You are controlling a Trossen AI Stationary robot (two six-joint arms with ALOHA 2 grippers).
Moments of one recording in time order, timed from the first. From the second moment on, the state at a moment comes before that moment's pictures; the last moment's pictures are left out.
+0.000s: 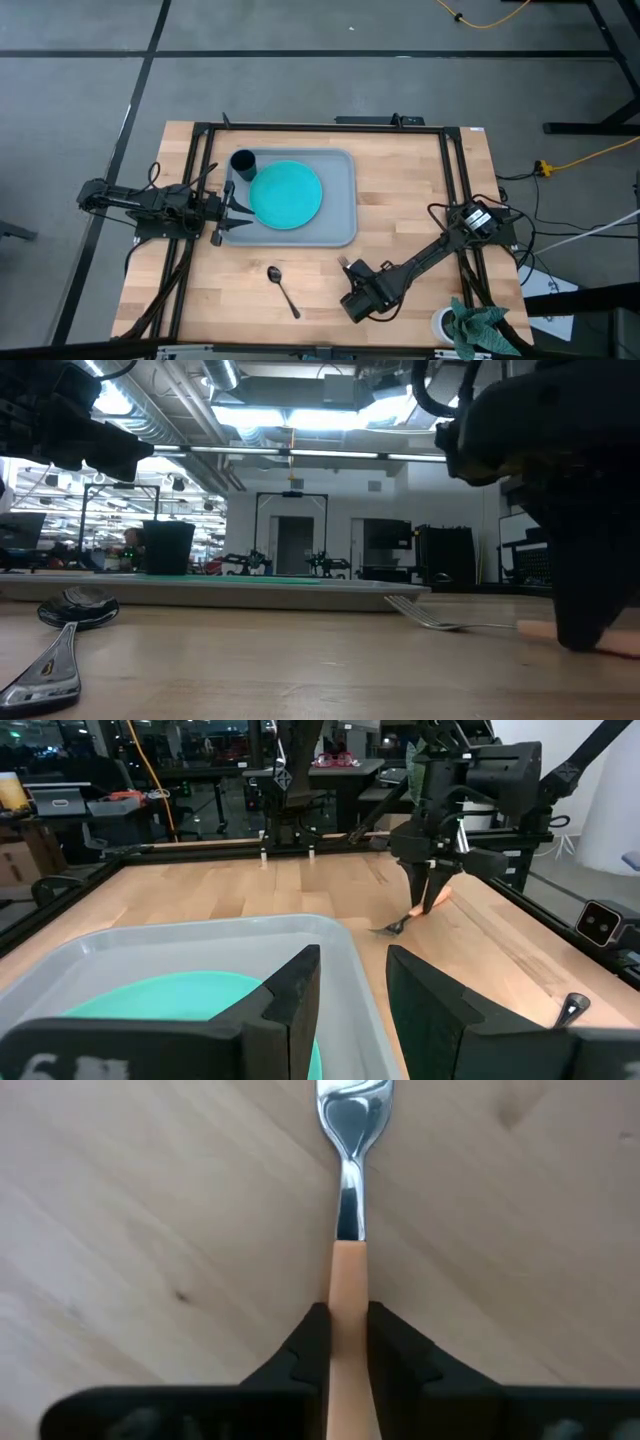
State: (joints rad) left arm -0.13 0.05 0.01 0.01 -0.04 0.01; right arm 0.61 2.08 1.44 -0.86 0.17 1.48
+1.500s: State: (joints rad) left arm -0.13 0.05 0.01 0.02 -0.04 0.01; right arm -0.02 2.01 1.38 -0.77 0.26 1.46
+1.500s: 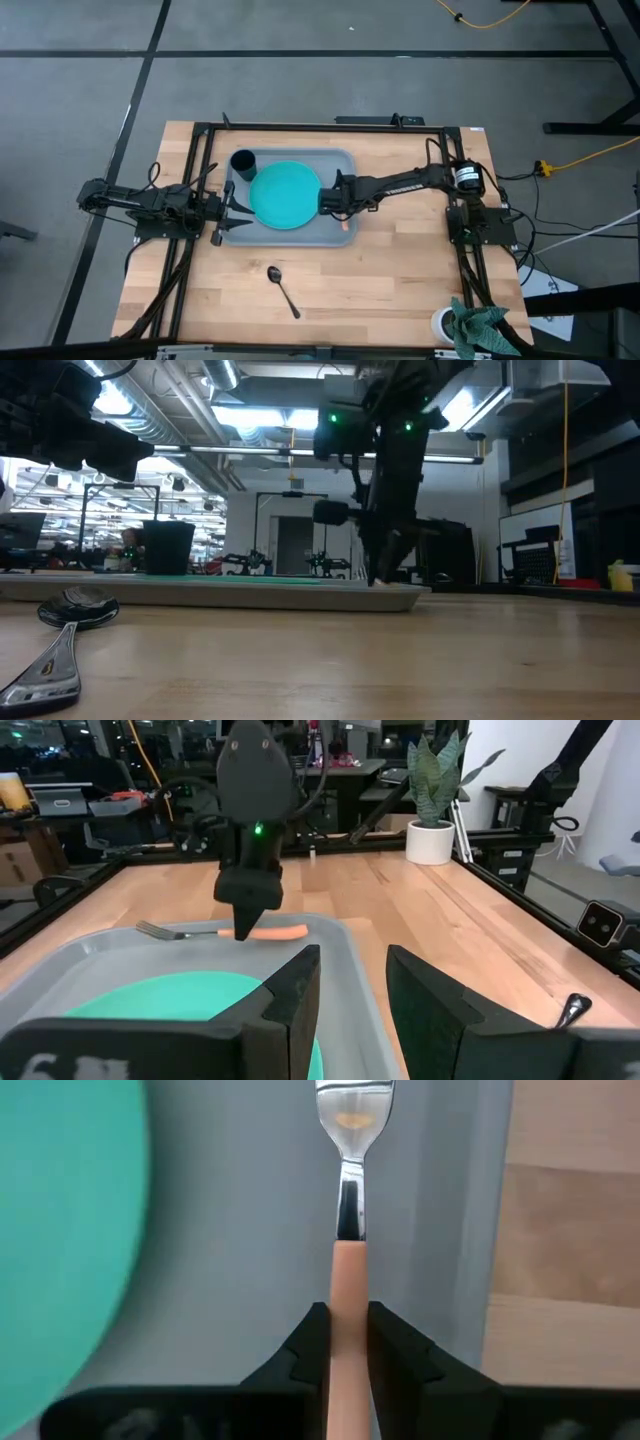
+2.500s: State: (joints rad) left arm -0.13 0.05 0.01 0.02 -0.04 0.01; right arm -0.06 2.01 1.35 -0.73 0.27 1.46
